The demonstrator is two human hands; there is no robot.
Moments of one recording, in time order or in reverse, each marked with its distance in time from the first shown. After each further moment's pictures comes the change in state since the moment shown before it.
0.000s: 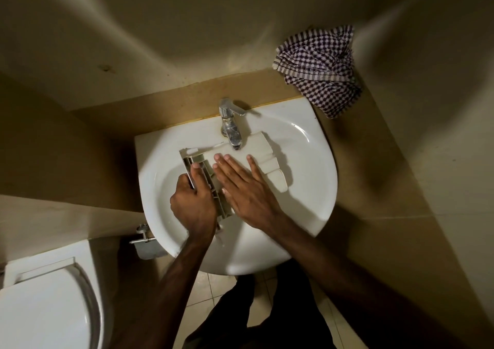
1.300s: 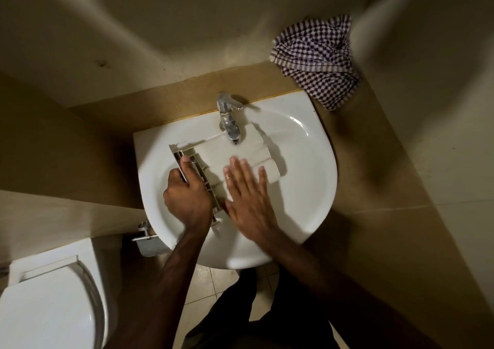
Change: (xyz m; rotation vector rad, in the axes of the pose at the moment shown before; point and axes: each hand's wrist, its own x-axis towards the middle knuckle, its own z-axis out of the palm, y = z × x) left_hand 0.008 -0.002 0.001 0.002 0.089 -0.007; right_hand -0.026 -0.026 0.014 -0.003 -0.099 0.265
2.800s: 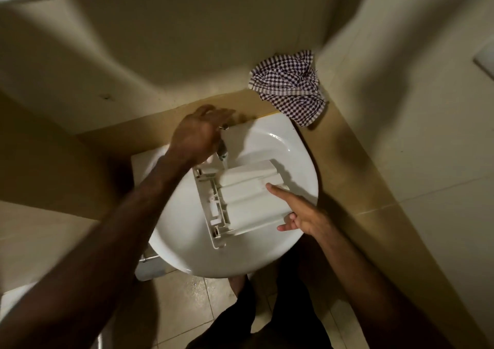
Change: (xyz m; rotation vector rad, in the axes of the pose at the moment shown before) left_hand 0.090 0.122 0.015 0.494 -0.614 1.174; right_hand -0.031 0.104 -0.097 1.520 -0.465 1.143
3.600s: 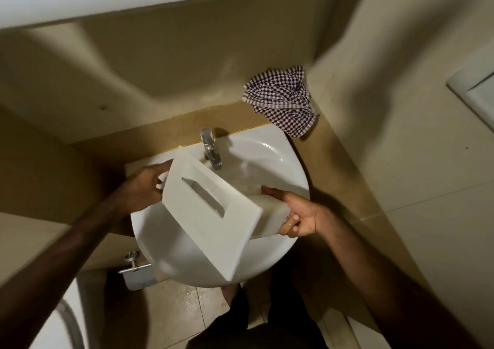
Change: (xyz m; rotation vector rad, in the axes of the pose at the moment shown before) left_hand -0.098 -0.082 0.004 -0.747 -0.317 -0.200; right_hand 0.007 -0.027 -0.025 -0.100 -0.507 0.305
